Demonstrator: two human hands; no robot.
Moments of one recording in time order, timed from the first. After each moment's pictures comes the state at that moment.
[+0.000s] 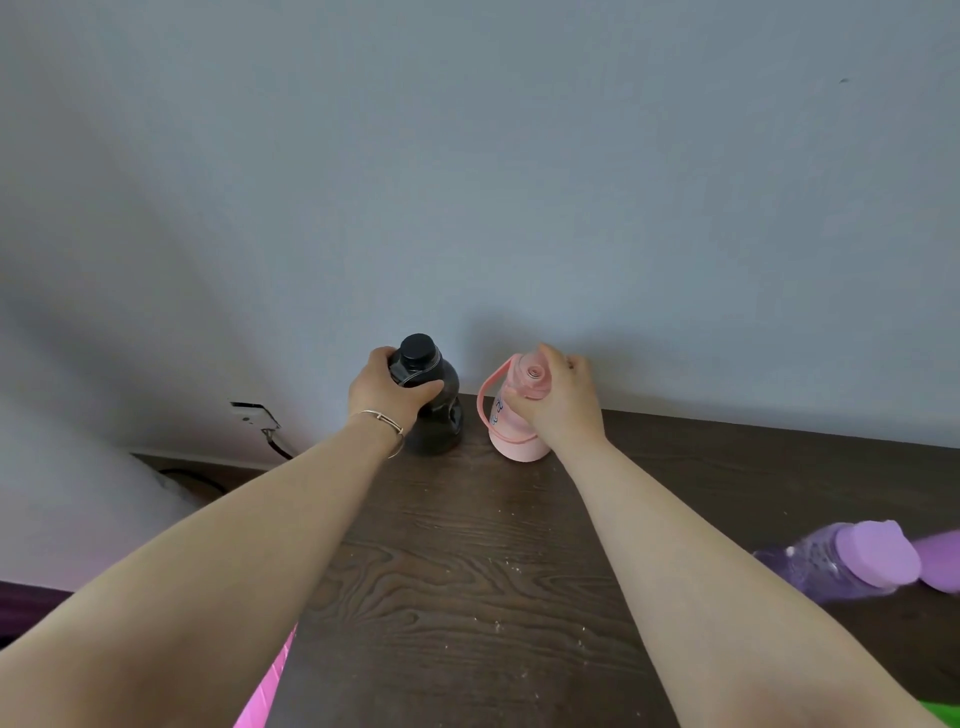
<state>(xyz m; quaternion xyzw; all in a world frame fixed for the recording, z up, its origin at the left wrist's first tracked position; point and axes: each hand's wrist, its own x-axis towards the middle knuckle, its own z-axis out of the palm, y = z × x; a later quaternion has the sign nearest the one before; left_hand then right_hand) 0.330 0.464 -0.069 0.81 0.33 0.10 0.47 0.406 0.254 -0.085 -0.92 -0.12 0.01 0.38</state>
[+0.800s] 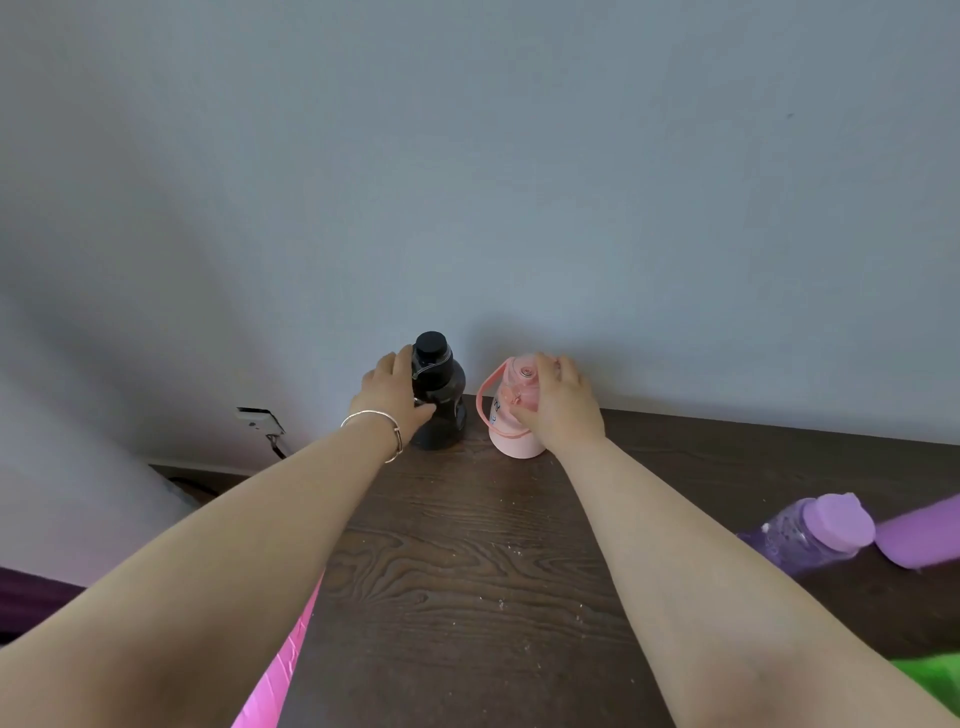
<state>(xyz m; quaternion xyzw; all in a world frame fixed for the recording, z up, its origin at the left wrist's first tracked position) 0.299 0.470 -0.049 0.96 0.20 -0.01 0.22 0.375 0.249 -0.062 -0.97 -0.17 0.02 0.18</state>
